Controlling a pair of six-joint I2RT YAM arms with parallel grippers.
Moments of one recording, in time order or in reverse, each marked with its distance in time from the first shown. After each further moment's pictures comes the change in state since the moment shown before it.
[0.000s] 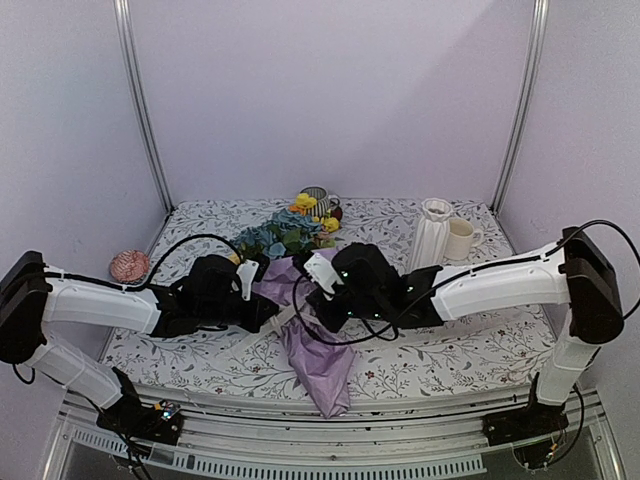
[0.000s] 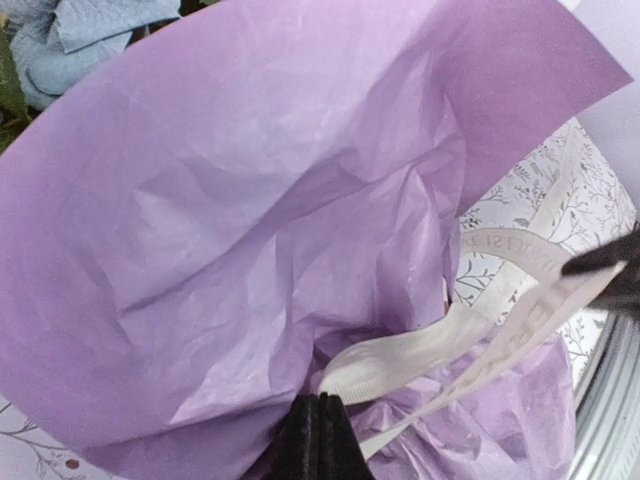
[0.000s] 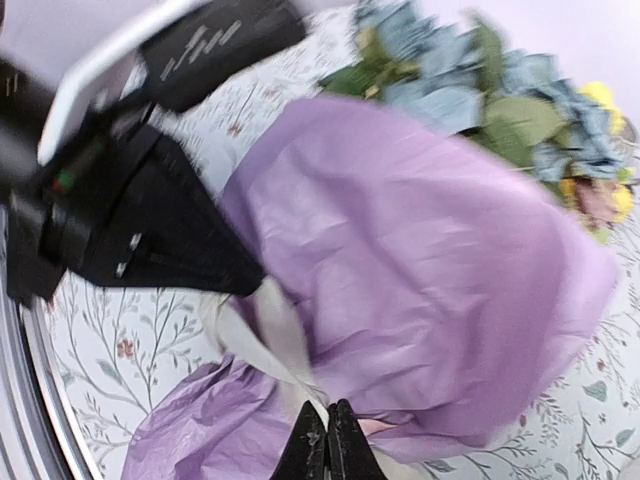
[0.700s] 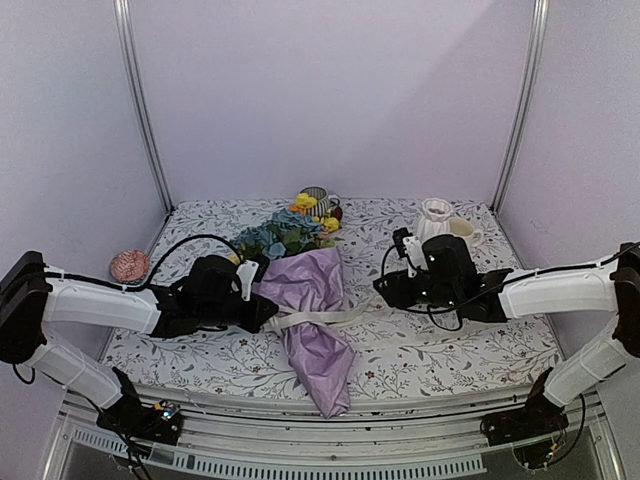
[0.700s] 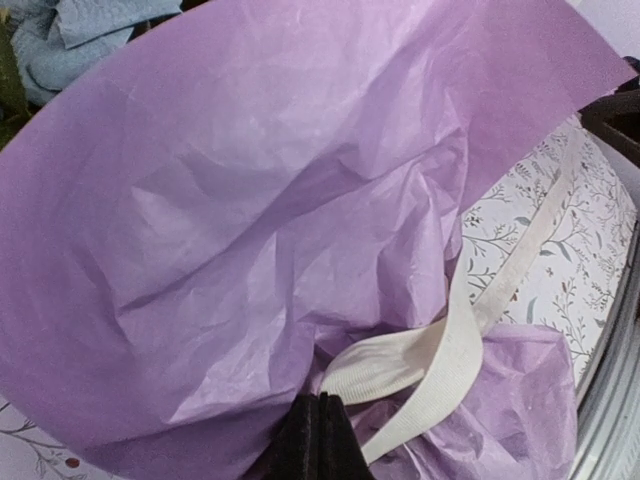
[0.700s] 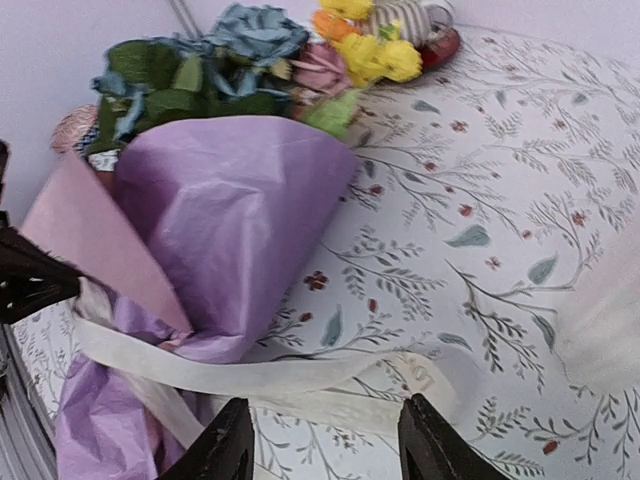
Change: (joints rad) left arm 0.001 0.000 -0.003 0.000 0.000 0.000; right arm -0.311 -0.341 -0.434 0.141 -0.078 0.348
